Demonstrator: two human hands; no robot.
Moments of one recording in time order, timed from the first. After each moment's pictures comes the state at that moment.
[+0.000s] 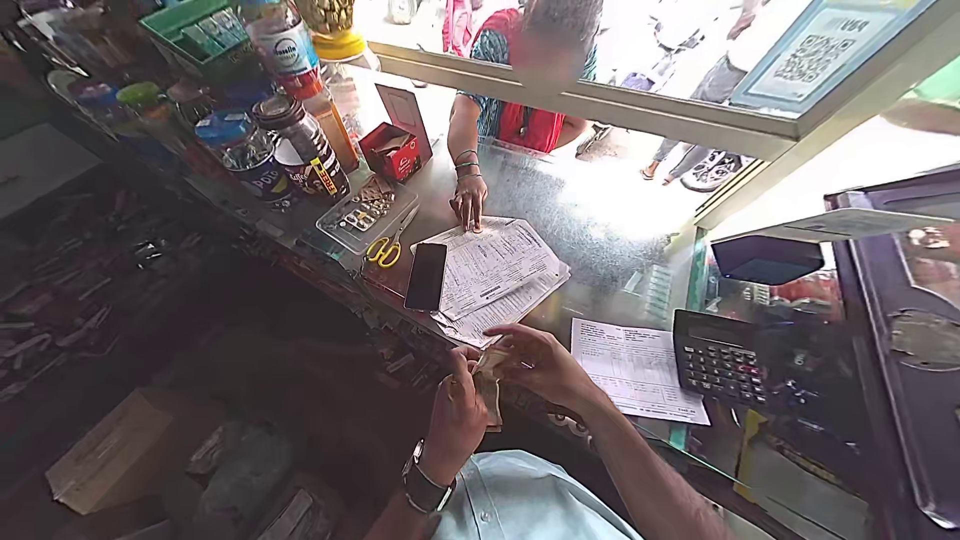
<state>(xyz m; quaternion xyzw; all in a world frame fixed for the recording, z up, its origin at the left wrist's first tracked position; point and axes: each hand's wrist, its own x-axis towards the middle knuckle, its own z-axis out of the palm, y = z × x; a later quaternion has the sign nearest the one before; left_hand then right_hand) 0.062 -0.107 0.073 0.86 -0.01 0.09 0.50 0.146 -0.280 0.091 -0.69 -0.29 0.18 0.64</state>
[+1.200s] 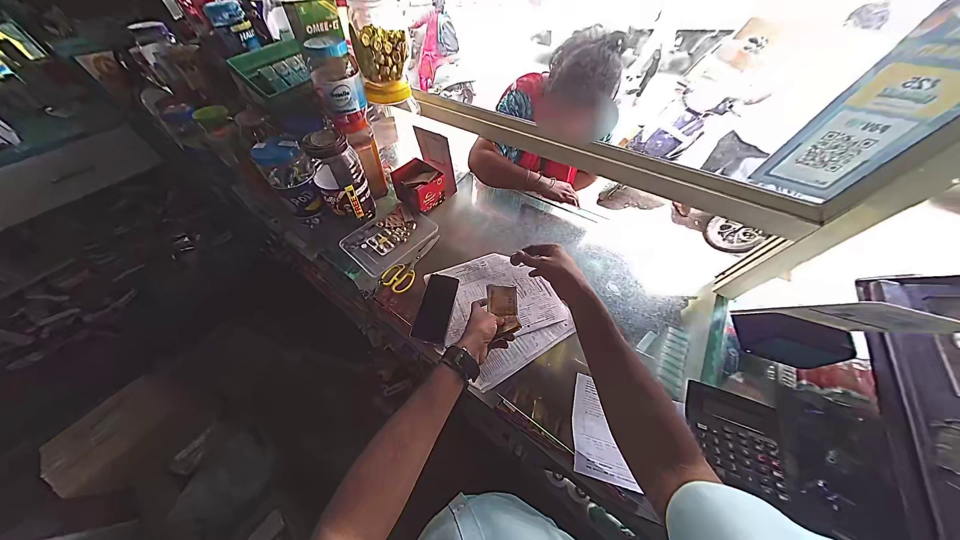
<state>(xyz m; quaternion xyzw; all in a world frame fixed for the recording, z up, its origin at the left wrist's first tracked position) 0.259 -0.129 0.079 0.56 0.28 -0.17 0.76 0.387 -0.275 0.109 -0.81 -0.11 0.13 0.57</state>
